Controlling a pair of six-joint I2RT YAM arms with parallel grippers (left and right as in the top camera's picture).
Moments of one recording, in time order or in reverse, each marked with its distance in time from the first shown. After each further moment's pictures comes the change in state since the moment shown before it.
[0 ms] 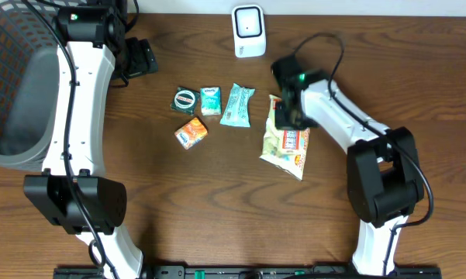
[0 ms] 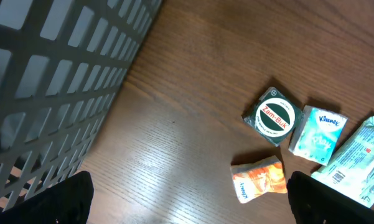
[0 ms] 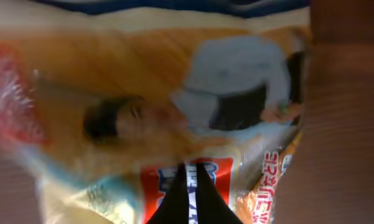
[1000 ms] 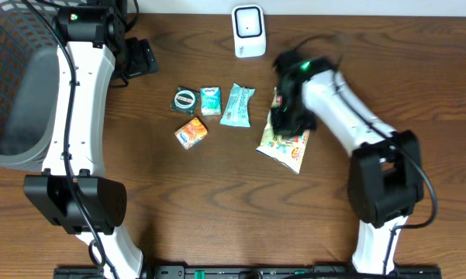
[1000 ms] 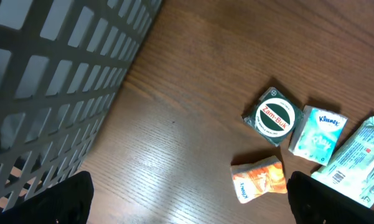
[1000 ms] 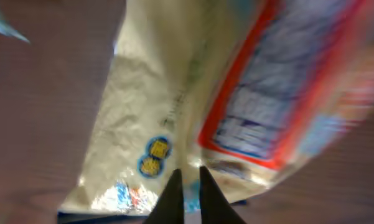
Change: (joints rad) left arm 0.000 0.000 0.000 0.000 0.000 0.000; right arm 0.028 -0.002 0.104 -0.285 -0.250 -0.100
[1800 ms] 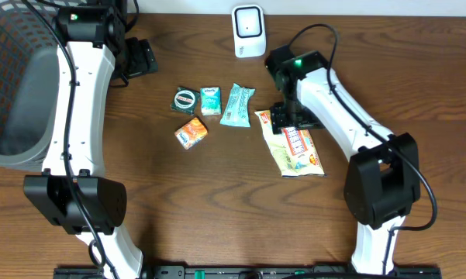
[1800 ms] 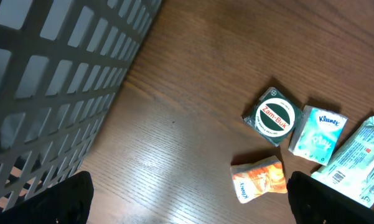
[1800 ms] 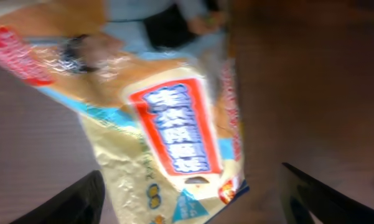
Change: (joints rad) left arm 0.000 0.000 0.000 0.000 0.000 0.000; right arm 0.027 0.003 0.139 -0.118 0.278 0.021
